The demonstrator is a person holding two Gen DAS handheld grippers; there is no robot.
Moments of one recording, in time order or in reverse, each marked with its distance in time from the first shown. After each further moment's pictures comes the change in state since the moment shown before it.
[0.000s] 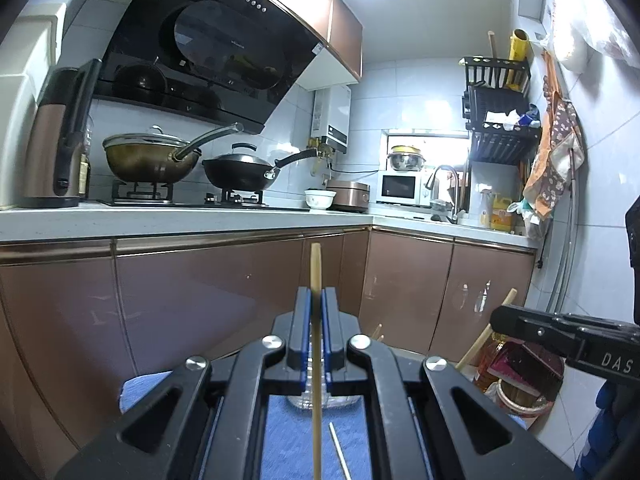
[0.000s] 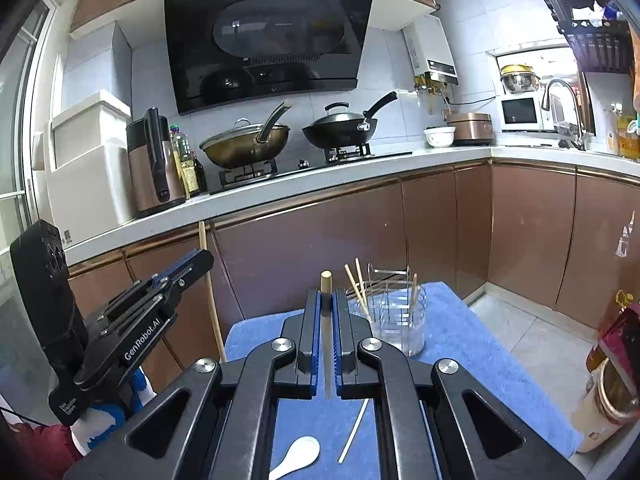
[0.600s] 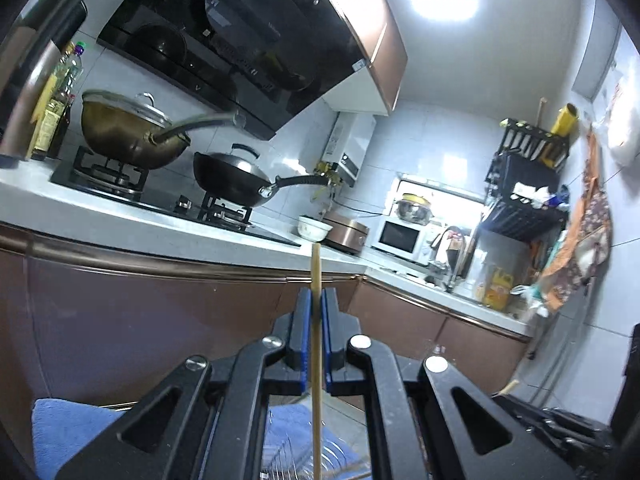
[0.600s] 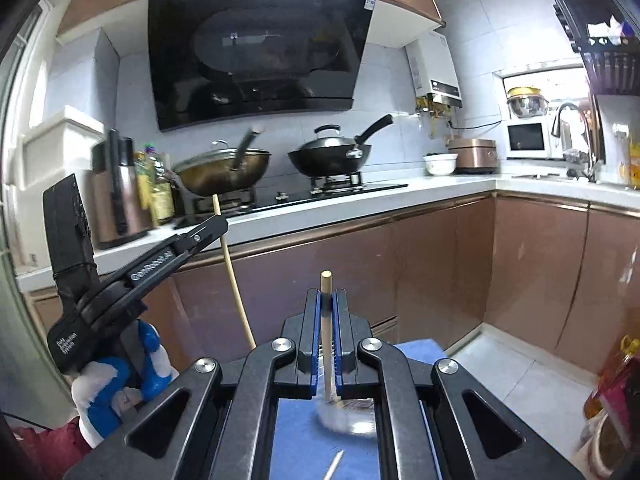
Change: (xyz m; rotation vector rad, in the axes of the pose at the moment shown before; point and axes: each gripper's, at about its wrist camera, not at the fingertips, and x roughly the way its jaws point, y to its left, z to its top) left arm 0.168 0.029 0.051 -0.247 -0.090 -0.045; right arm 0.096 -0.053 0.071 -0.052 -0.073 -0.030
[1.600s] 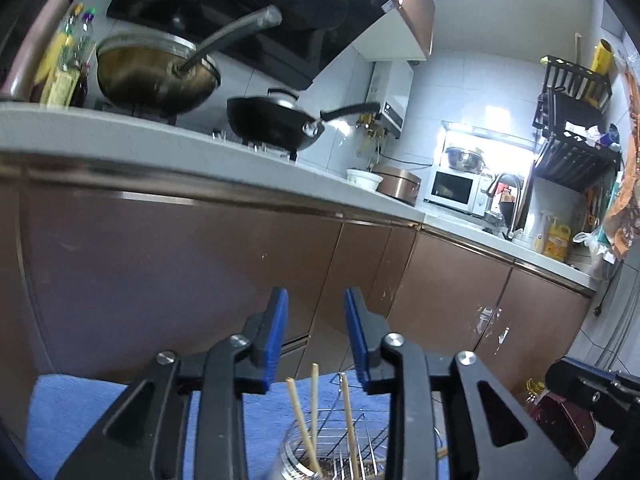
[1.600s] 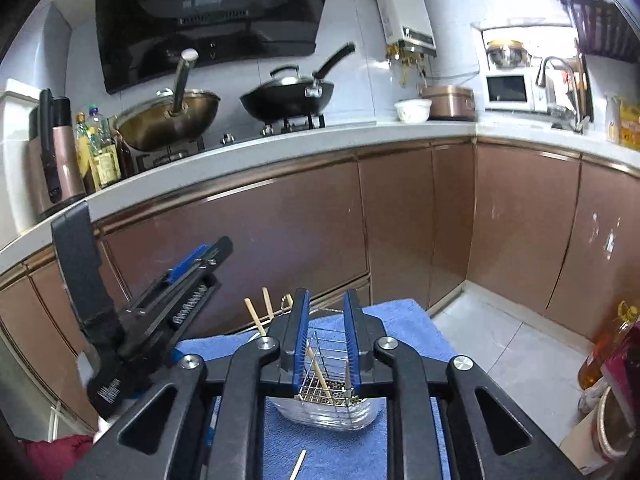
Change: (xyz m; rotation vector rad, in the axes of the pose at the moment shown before) left arm 0.066 0.037 -0.080 0.080 0.113 0.173; right arm 0.077 -0.040 -0.049 0.050 0.142 -0.093
